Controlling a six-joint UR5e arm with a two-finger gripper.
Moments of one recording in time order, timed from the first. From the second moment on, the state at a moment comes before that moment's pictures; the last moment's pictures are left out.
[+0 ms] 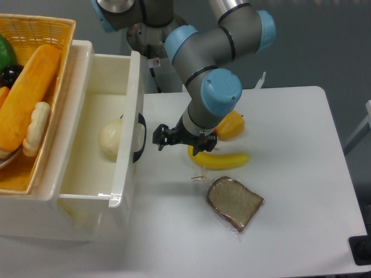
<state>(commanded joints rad) 2.46 -1.85 -1.67 -1.38 1.32 0.52</state>
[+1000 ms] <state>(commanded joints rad) 2.39 -1.85 -1.67 -1.39 1.28 0.52</state>
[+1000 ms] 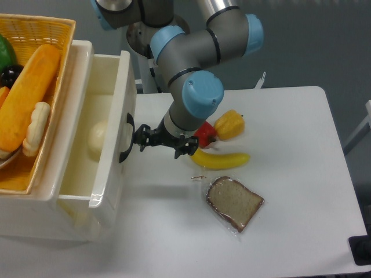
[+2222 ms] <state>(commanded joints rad) 2.32 -1.84 -1.66 -1.39 1.28 0.51</state>
